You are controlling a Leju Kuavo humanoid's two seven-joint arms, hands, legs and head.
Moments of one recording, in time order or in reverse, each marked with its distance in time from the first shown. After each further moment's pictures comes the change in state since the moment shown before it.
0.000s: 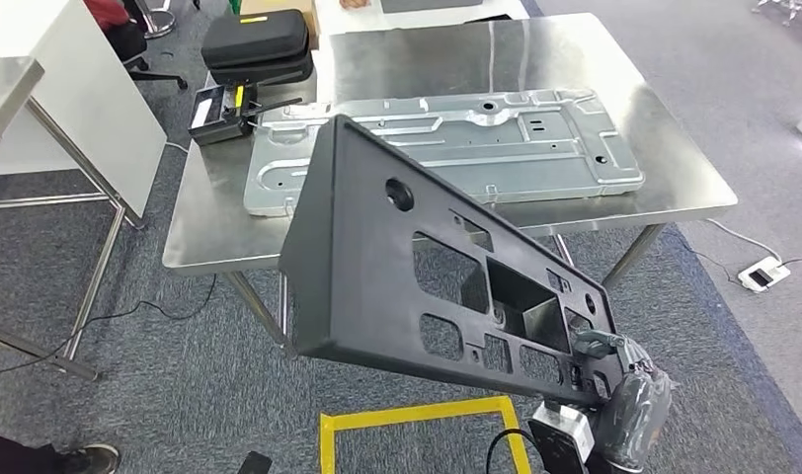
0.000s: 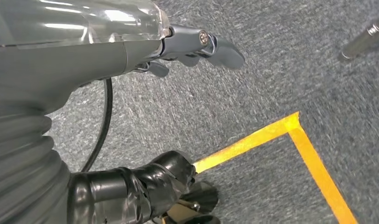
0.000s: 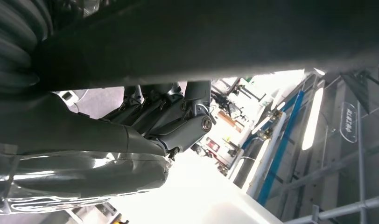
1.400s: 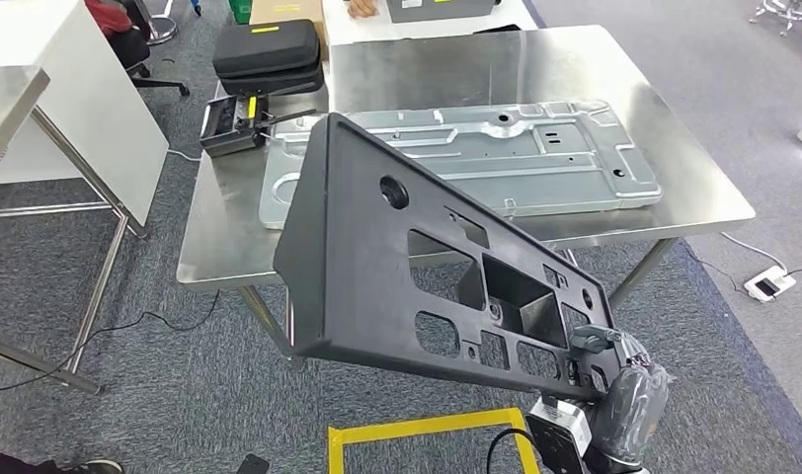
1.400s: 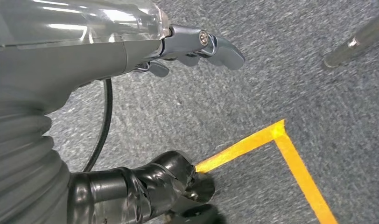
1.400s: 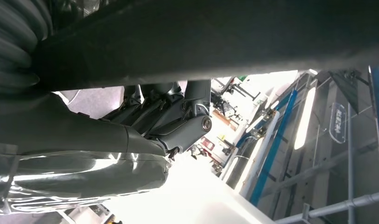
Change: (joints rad) left arm 0.003 0.010 0.000 0.000 -0.001 -0.043 -0.029; right arm -0.022 -0.004 0.002 0.011 -0.001 0.000 0.000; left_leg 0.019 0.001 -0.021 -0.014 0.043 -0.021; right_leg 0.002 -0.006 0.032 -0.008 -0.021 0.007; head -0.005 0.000
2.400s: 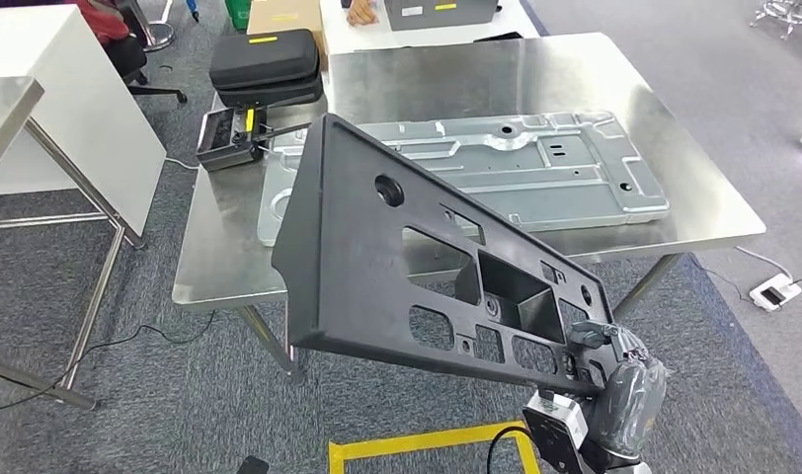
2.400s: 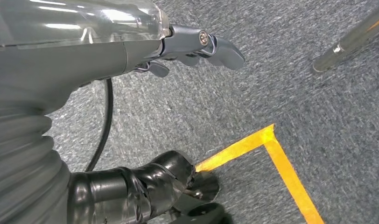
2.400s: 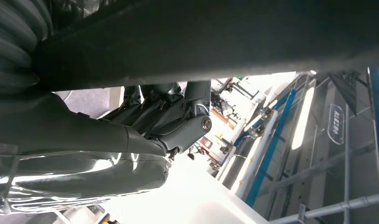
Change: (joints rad) left arm 0.000 0.000 -0.003 0.001 -0.003 -0.005 0.003; right arm -0.021 -0.013 0.000 0.015 0.014 0.000 0.019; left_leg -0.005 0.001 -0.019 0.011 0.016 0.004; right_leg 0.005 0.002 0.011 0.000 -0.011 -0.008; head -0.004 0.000
